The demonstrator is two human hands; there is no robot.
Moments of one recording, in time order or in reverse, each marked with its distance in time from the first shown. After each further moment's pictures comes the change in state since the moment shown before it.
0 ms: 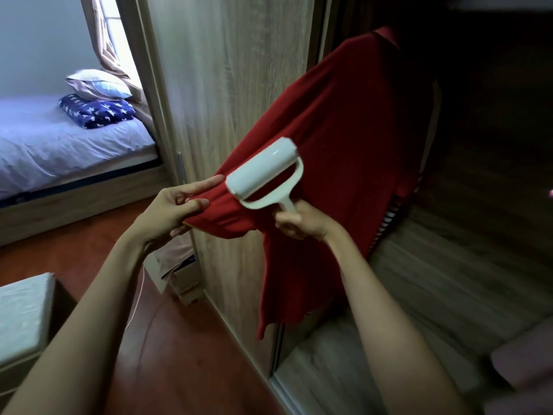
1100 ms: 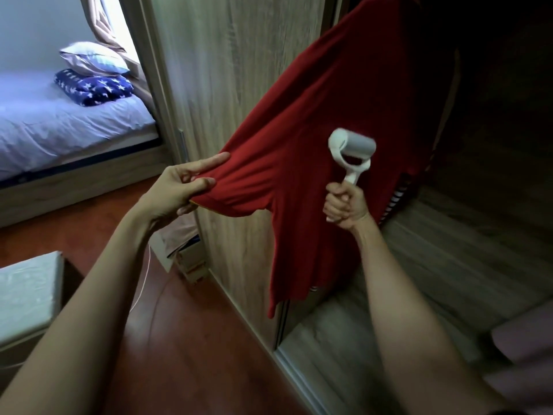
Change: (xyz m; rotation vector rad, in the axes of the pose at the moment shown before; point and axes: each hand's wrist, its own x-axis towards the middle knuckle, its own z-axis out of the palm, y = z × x) left_hand 0.003 -0.005 -0.003 0.113 0.044 -0.030; right_hand 0.014 0.083 -0.055 0.843 0.050 0.028
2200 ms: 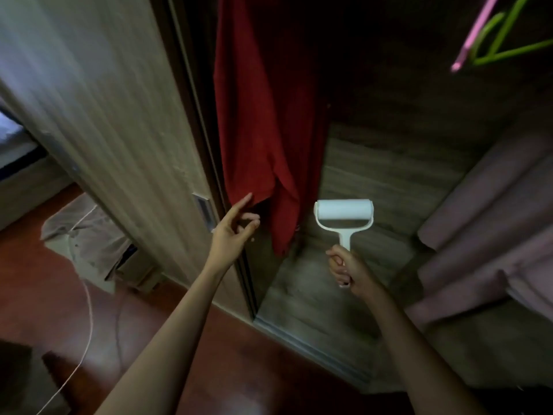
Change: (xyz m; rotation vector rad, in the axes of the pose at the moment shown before) left_hand 0.012 -0.141 0.201 0.034 -0.172 -0.014; right_hand -0.199 0.120 -0.068 -0.050 0.717 0.133
